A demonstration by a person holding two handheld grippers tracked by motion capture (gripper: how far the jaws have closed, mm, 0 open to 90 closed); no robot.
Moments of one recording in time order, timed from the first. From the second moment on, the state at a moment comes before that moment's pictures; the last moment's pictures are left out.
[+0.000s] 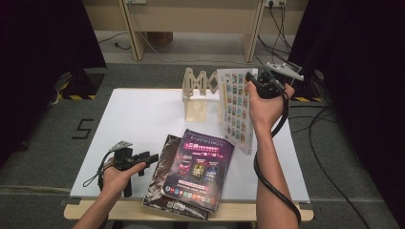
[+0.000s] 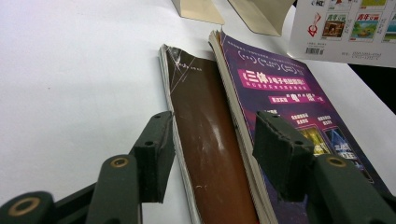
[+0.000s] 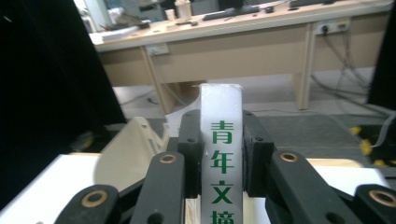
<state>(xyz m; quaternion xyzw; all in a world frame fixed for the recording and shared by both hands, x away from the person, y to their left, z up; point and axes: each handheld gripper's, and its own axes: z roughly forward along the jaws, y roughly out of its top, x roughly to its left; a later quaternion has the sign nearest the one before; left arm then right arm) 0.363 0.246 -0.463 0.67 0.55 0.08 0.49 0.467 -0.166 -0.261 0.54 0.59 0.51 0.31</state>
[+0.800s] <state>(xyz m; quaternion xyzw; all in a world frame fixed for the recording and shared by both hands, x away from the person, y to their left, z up) 0.363 0.249 -0.464 0.67 0.55 0.08 0.49 0.489 -0.156 -0.256 0.54 0.58 0.51 0.33</state>
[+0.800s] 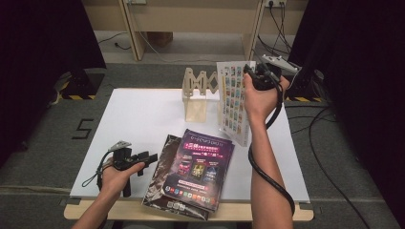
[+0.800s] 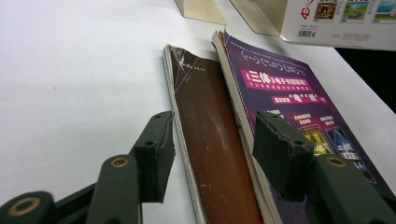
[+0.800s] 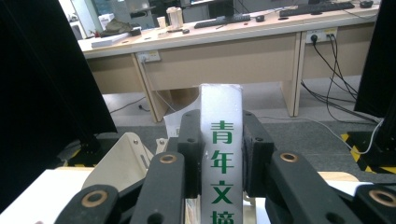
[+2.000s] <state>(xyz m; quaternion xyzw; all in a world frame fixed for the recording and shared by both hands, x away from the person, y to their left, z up) 0.365 0.252 -0.472 0.67 0.55 0.07 0.49 0.541 -0.142 -0.264 0.52 0.56 0.51 0.38</state>
